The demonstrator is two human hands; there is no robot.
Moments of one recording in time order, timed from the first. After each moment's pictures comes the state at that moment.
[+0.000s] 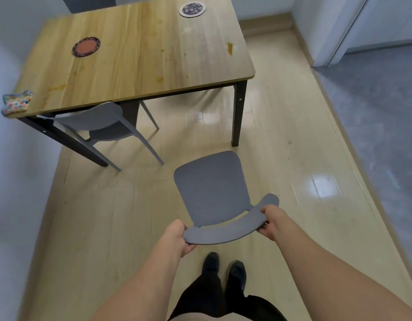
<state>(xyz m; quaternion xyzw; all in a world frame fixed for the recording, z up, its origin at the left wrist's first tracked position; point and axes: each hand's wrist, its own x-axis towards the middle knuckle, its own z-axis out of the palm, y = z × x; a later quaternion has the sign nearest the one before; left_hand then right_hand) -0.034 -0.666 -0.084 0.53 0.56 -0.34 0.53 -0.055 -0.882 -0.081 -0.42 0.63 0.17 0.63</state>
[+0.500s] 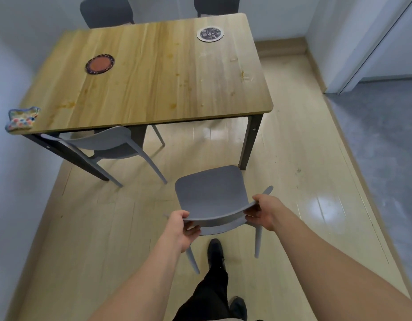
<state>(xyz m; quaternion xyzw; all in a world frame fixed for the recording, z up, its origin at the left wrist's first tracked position) 0.107 -0.667 -0.084 0.47 0.51 -0.26 0.67 0.108 -0.886 -0.055 -0.50 0.51 0.21 0.67</state>
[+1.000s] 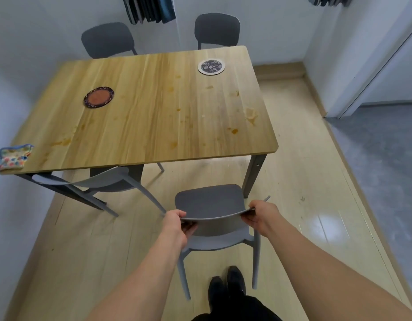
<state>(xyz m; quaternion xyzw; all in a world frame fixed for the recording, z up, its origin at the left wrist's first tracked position) 0.277 -0.677 -0.060 0.44 0.49 -0.21 0.72 0.263 -0.895 -0.042 -0.47 0.52 0.15 0.69</state>
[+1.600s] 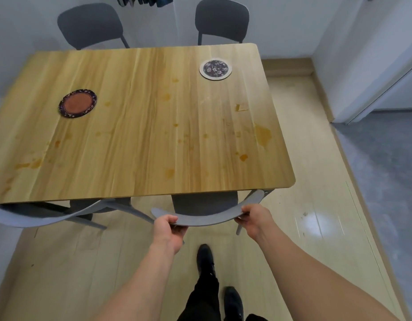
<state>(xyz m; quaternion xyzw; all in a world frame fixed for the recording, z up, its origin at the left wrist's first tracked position) 0.443 -0.677 -0.103 0.36 0.53 -0.14 0.76 0.436 -0.893 -0.096 -0.42 0.53 0.14 0.72</state>
